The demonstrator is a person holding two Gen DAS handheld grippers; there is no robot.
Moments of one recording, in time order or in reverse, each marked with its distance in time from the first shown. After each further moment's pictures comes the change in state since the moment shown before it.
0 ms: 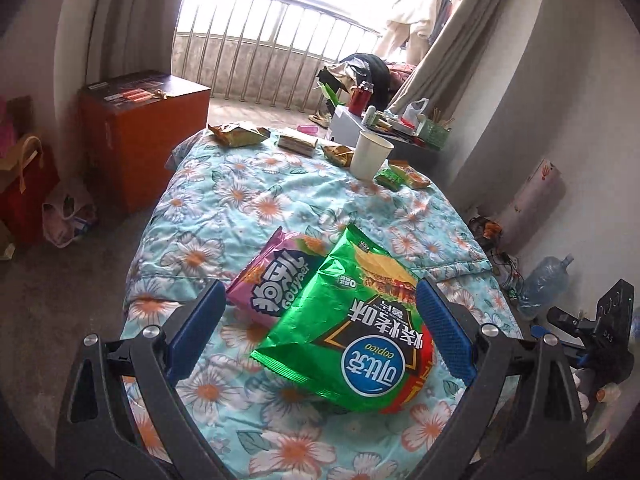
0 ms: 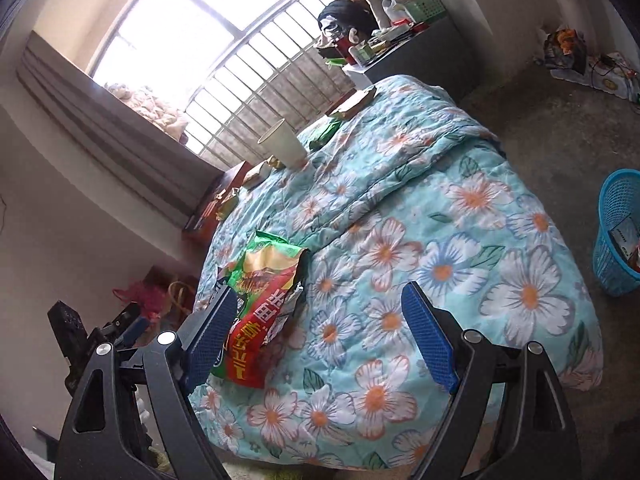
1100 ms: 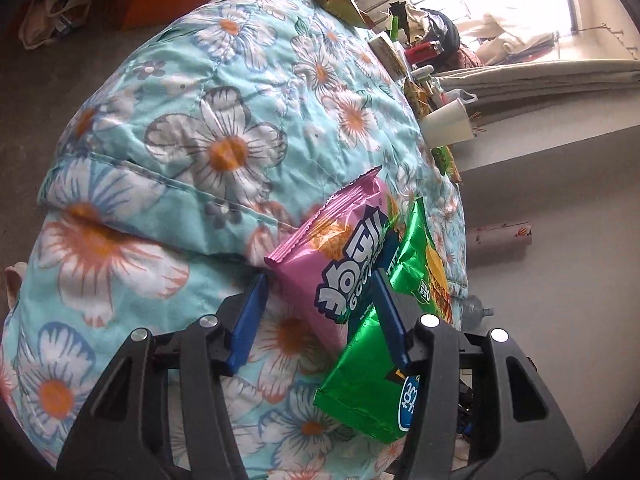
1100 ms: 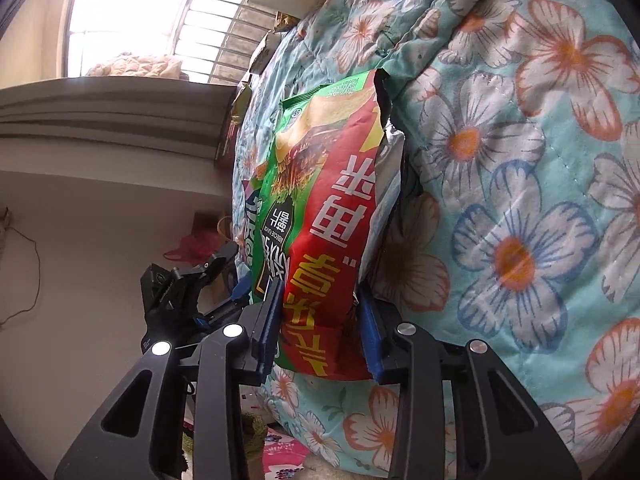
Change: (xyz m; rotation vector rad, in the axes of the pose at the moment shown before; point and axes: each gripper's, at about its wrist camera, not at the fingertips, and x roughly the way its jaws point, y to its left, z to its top) left arm 0.120 0.109 -0.022 -0.524 0.343 -0.220; right arm 0.127 0.028 -0.040 0.255 0.353 0.168
